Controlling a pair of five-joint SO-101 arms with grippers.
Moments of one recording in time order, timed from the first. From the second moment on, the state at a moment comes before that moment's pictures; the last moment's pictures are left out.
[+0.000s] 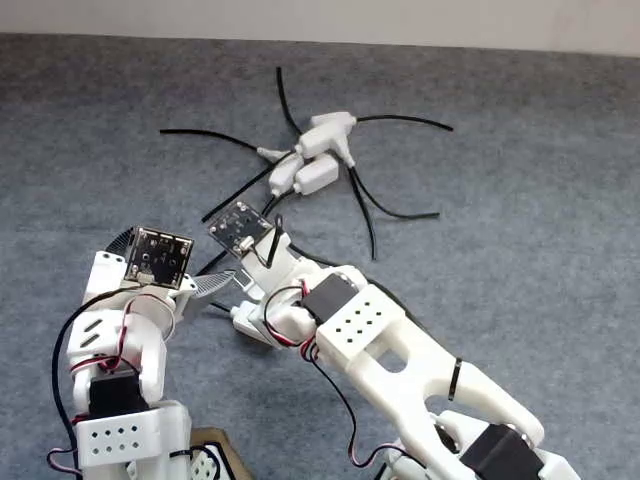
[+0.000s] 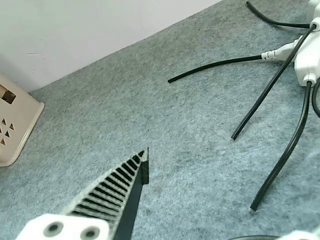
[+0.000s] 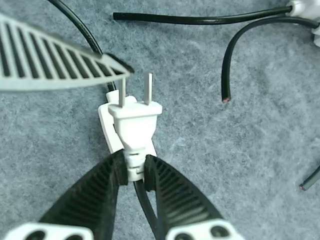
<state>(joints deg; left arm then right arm) -15.8 -90.2 85.8 36.6 -27.6 -51.0 -21.8 39.7 52.4 7.2</state>
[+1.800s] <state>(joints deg) -20.4 -90.7 85.2 40.3 -24.6 -47.7 -49.8 59.0 44.4 3.6</state>
